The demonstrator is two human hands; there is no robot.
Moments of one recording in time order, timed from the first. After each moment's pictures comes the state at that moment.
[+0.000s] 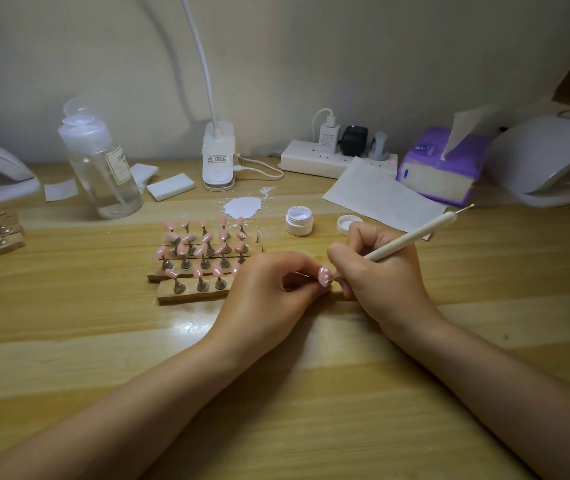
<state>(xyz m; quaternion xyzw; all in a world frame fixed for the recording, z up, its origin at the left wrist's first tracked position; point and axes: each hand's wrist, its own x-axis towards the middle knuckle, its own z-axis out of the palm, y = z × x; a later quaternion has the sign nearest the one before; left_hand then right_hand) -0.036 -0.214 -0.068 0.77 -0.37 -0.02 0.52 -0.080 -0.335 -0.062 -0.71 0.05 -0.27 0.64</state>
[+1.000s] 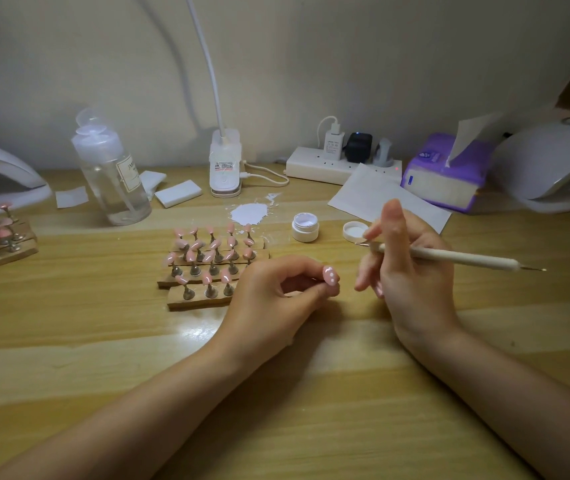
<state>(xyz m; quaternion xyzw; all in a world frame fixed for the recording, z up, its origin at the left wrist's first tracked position) -0.040 -0.210 -0.063 0.72 -0.32 -0.09 0.61 -0.086 -0.336 -0.054 -0.63 0.08 -0.35 0.69</state>
